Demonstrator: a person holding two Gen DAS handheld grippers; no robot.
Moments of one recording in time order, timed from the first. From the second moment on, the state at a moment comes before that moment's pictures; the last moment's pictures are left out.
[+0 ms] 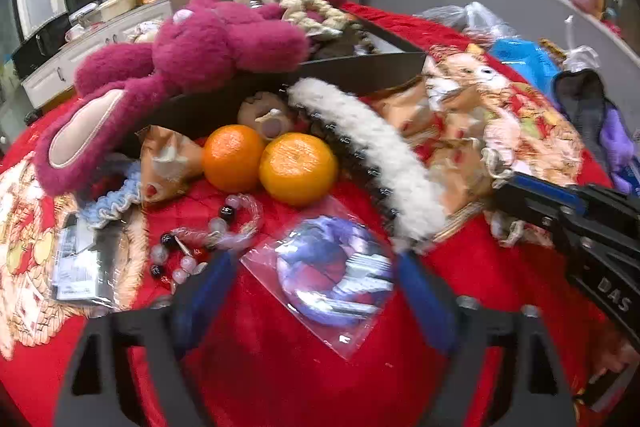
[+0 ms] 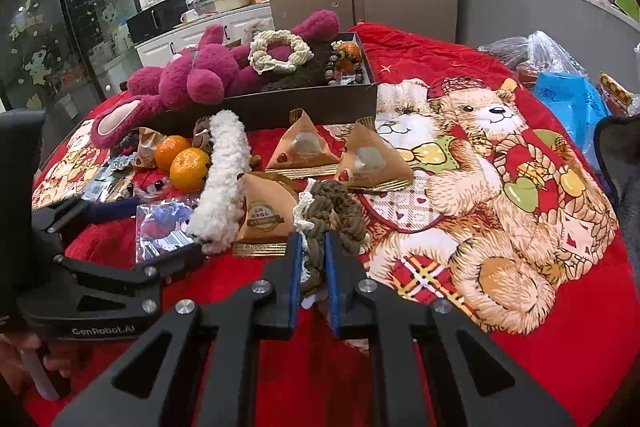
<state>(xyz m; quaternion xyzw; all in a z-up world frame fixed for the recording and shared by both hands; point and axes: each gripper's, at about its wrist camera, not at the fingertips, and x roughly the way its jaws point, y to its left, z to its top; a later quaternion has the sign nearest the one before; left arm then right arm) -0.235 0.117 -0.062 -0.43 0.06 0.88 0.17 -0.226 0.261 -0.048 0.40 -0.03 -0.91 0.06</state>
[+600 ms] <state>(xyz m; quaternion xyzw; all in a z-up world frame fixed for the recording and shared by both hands) -0.211 0.117 -0.047 -0.41 0.06 0.89 0.19 -0.203 0.260 -0.032 0.37 -0.06 -0.92 0.08</state>
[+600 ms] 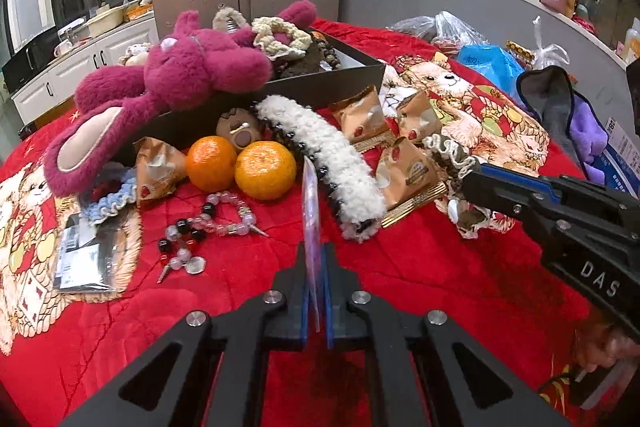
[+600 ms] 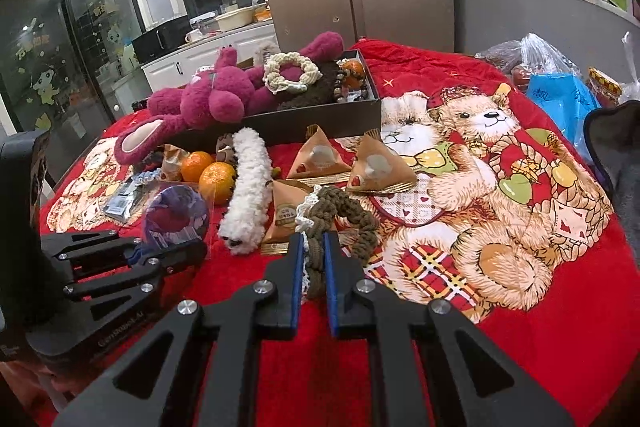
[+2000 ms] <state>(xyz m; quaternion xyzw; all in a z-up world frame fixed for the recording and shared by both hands) -0.214 0.099 0.023 -0.36 0.03 0.91 0.20 -0.208 0.243 0.032 0.31 -0.10 -0.94 0.13</state>
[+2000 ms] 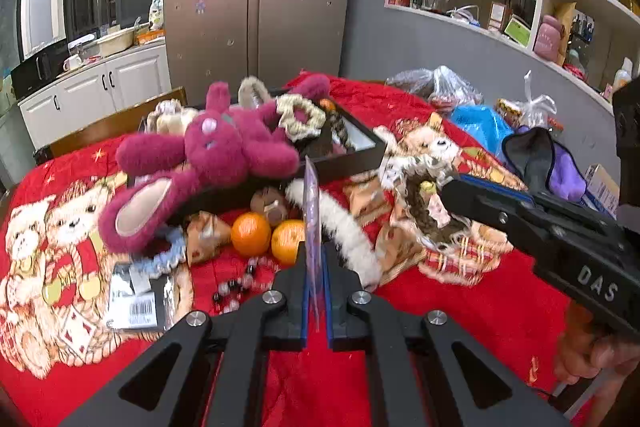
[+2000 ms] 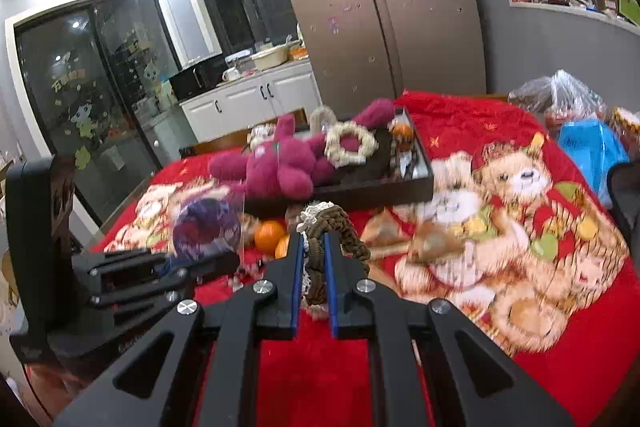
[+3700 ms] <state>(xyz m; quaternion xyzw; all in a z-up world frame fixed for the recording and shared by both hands) -0.378 0.160 0.016 -0.37 -0.02 0.90 0.22 -0.431 0.286 0.007 0.36 -0.12 -0.92 0.13</state>
